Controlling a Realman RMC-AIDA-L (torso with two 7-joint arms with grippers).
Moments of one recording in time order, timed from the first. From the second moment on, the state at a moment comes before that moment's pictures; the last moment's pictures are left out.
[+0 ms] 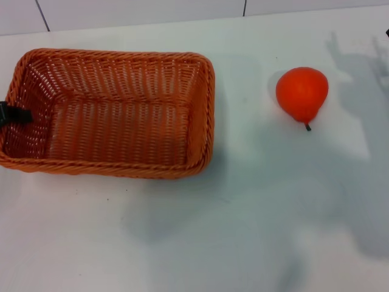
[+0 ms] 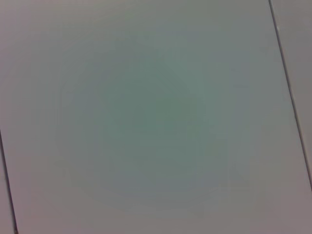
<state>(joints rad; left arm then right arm) -0.56 -2.13 0.46 1.07 2.54 1.44 -2.41 0.49 2.09 0.39 0.03 -1.55 -1.19 -2.83</state>
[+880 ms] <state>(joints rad) -0.54 -2.16 0.45 1.09 2.53 1.34 -2.43 0.49 2.09 0.39 0.02 -1.55 -1.19 -2.83</state>
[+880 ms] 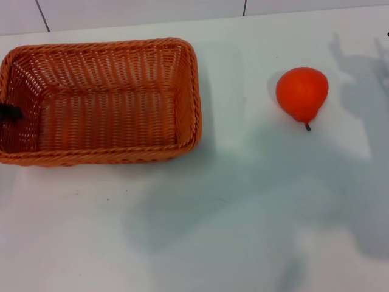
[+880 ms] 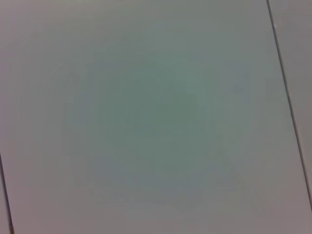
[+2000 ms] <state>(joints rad) -0.54 -2.16 0.49 1.09 2.54 1.33 -2.43 0.50 2.09 0.39 0.03 -1.55 -1.19 -2.83</state>
